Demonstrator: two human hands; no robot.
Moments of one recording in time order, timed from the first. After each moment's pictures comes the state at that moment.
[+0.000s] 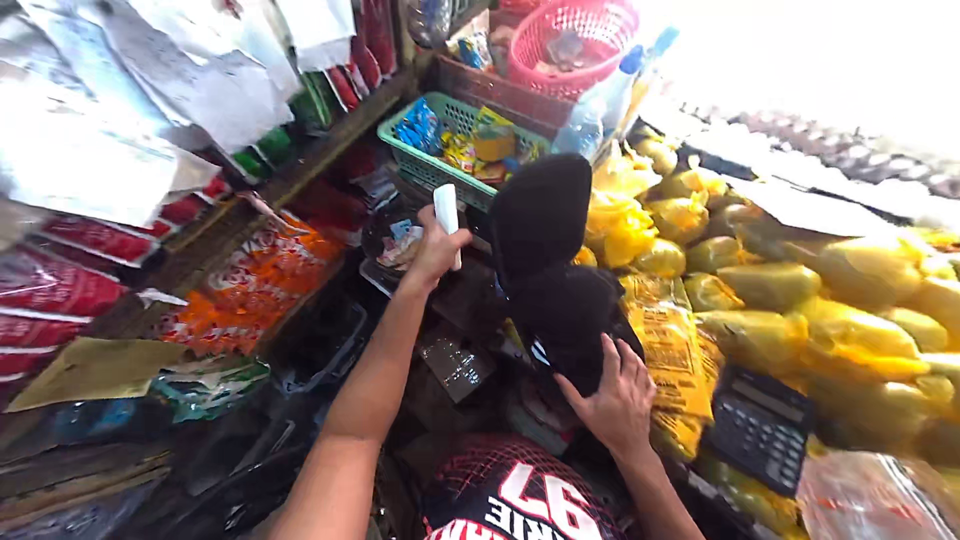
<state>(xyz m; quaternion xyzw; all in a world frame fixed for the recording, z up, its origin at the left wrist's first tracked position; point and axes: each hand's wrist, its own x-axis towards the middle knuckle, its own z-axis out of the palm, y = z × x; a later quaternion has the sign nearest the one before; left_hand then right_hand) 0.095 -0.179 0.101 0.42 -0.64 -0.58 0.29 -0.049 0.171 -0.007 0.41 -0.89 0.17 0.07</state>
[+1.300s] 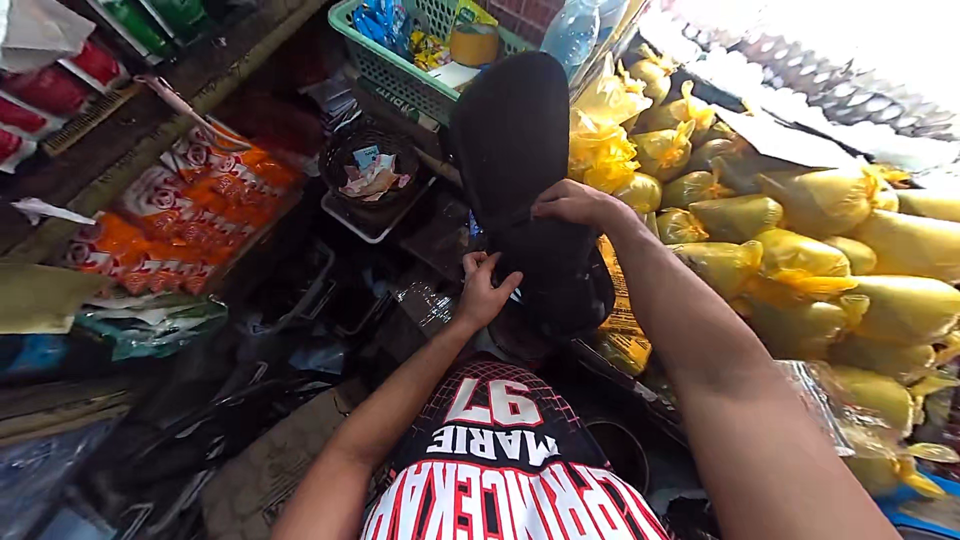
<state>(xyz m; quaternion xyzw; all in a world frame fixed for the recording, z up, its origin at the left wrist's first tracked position) 0.077 0.020 -0.032 0.39 -0.71 -0.54 0.23 -0.206 -0.010 0.047 0.58 -0.70 0.12 -0.40</state>
